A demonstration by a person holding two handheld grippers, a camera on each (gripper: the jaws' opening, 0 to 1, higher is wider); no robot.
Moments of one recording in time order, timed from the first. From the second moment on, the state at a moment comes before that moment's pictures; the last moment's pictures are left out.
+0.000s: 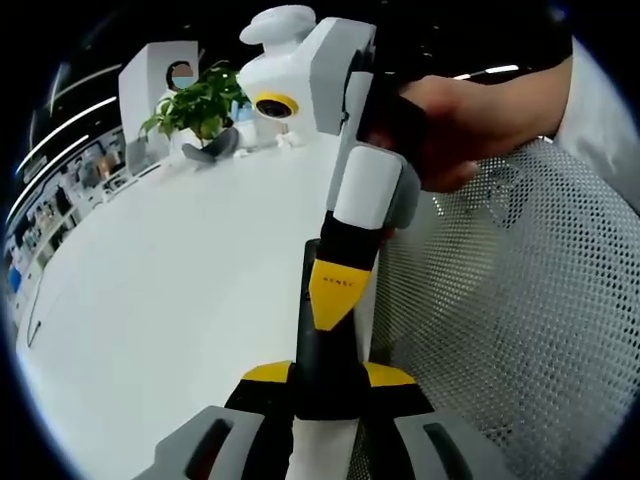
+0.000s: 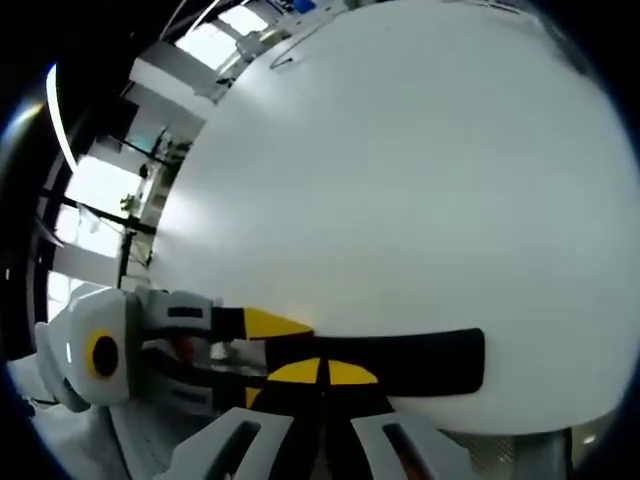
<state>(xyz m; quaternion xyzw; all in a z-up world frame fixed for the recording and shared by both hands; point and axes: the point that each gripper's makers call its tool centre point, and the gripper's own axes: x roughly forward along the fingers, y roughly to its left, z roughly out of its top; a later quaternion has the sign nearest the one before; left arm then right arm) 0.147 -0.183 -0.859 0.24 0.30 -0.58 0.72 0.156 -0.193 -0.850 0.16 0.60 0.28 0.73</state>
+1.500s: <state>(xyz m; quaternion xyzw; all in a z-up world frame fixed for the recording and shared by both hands) 0.192 -0.153 -0.865 0.30 0.34 -0.57 0.68 0.210 -0.351 -0.696 0.06 0.16 0.04 0.99</state>
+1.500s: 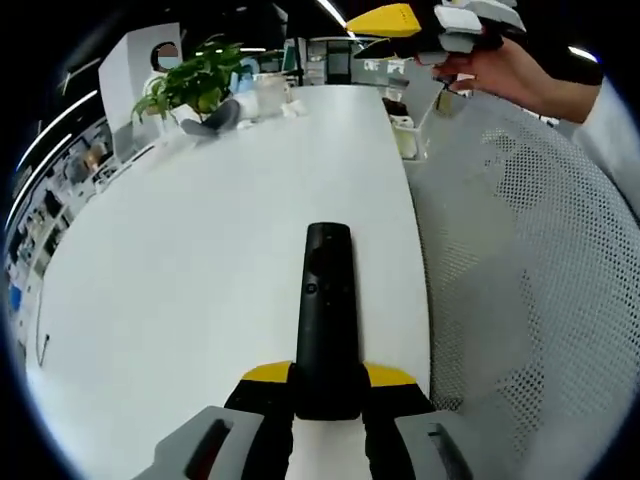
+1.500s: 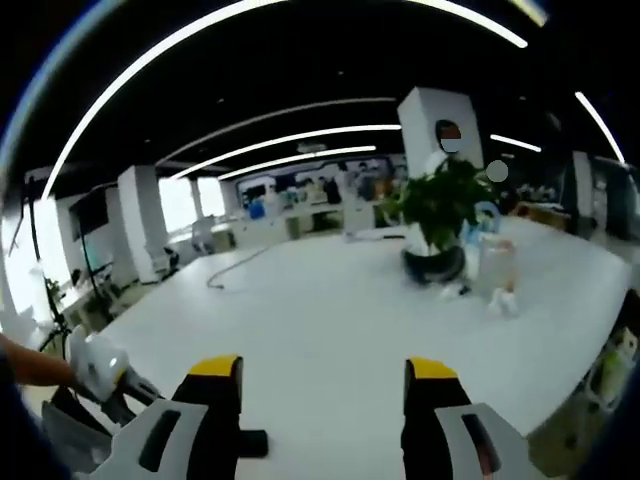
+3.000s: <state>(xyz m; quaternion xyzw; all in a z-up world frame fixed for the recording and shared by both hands) 0.324 -0.142 -0.855 0.36 0.33 -0.57 0.66 0.222 -0.370 -0.720 0.00 0.17 -0.04 0.99</state>
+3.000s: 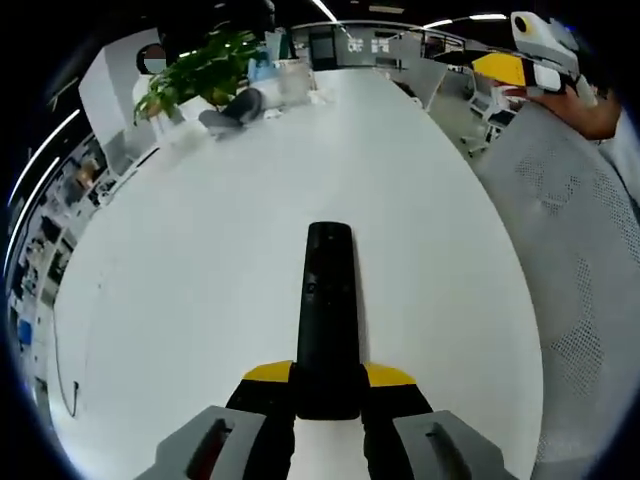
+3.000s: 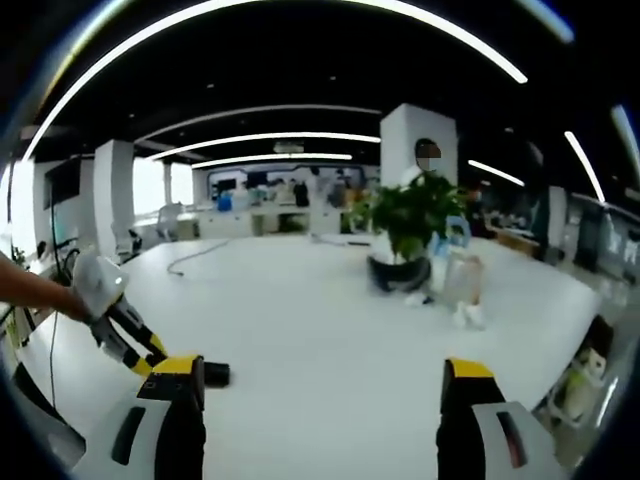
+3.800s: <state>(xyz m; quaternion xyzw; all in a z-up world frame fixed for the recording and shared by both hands) 0.425 -0.146 -0.847 0.40 0.31 -0.55 0.66 0.221 -0.373 -0.725 -0.01 0.18 -0.04 0.98</state>
